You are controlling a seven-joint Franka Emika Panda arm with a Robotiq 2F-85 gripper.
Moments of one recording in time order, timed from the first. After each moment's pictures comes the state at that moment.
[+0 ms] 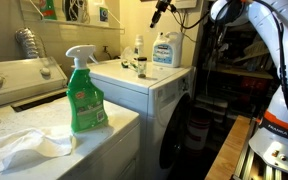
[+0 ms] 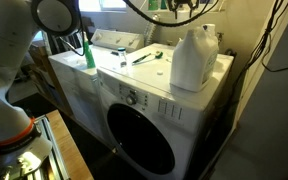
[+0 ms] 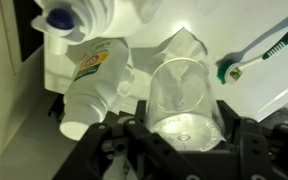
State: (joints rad) arm -0.27 0.72 -0.05 -0.59 0.30 1.68 -0.83
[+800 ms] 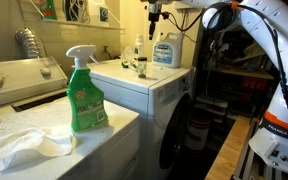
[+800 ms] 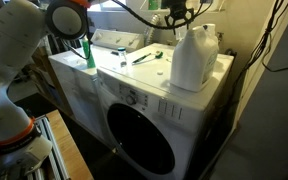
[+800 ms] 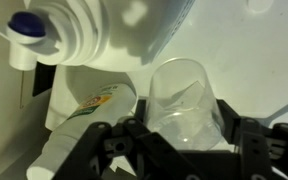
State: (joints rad) arm -0.10 0.80 -0.16 -0.57 0.01 1.65 -0.81
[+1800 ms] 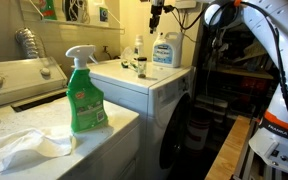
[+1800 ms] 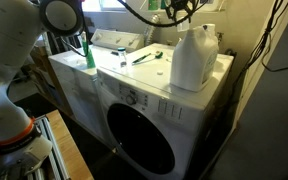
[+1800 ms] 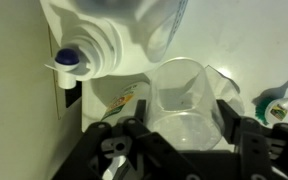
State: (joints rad) arm -0.11 0.76 -0.18 -0.55 0.02 1.64 -0.61
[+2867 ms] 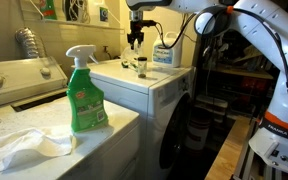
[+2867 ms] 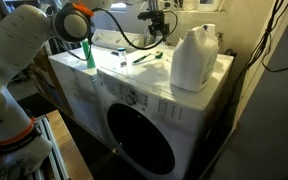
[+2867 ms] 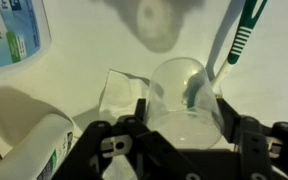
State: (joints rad) arm 0.09 0.88 -0.17 -0.58 0.02 1.59 -0.11
